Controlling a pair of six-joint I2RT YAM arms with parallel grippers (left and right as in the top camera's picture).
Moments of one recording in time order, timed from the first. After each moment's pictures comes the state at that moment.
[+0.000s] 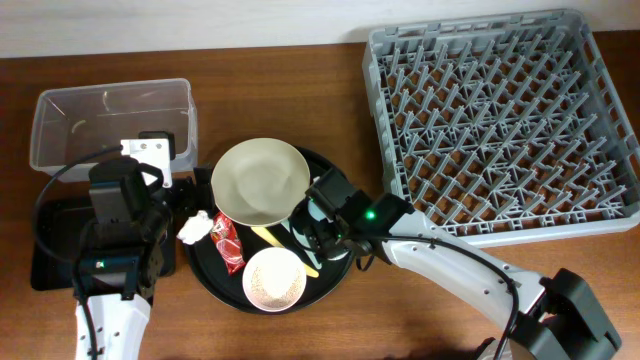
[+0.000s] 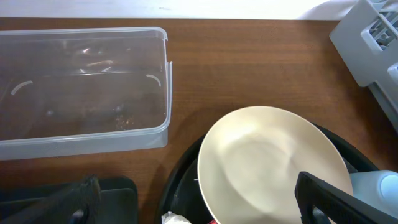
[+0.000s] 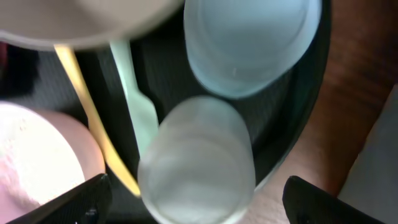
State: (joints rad) left arm 0.05 1.06 0.89 -0.44 0.10 0.01; right arm 0.76 1.61 1.11 -0.71 0.04 0.36
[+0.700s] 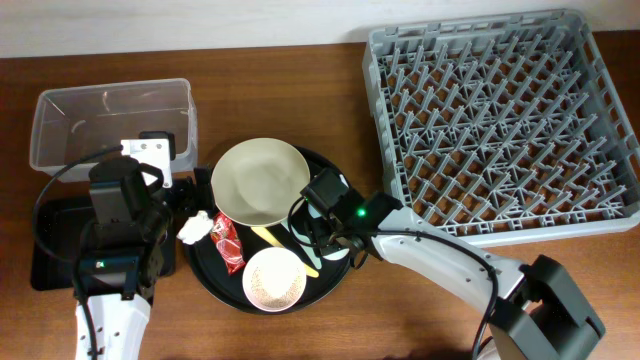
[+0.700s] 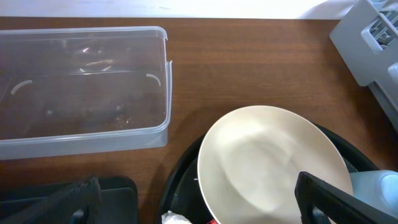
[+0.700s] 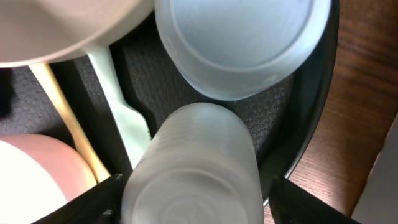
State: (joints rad) left arm 0.05 1.06 0.89 -0.44 0.10 0.01; right arm 0.76 1.68 1.11 -0.68 0.05 0.44
